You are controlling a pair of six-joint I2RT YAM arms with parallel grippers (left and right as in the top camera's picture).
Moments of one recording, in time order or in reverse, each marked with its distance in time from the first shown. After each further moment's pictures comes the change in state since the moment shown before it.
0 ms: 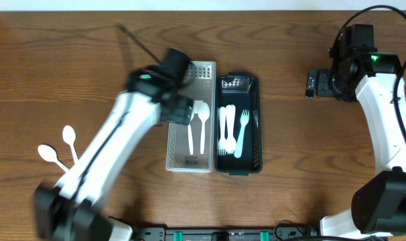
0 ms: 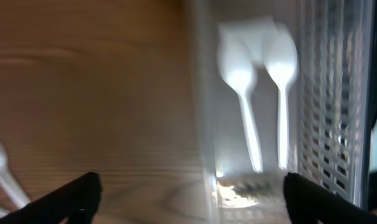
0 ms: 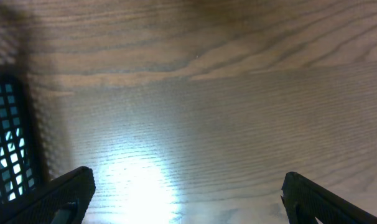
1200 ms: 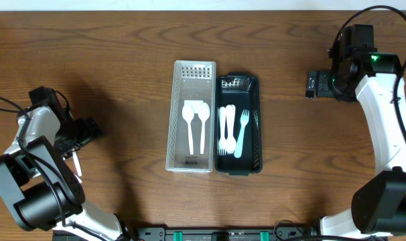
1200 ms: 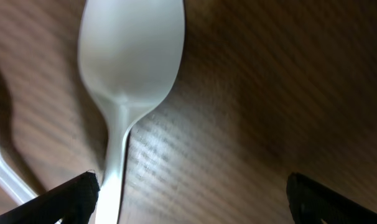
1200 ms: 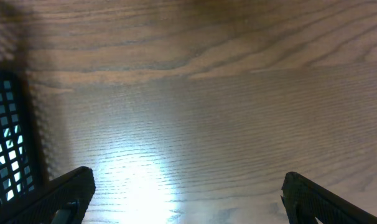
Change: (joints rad) left arm 0.875 0.245 -0.354 0.363 0.128 0.069; right arm 0.000 0.000 0.000 -0.003 0.000 -0.008
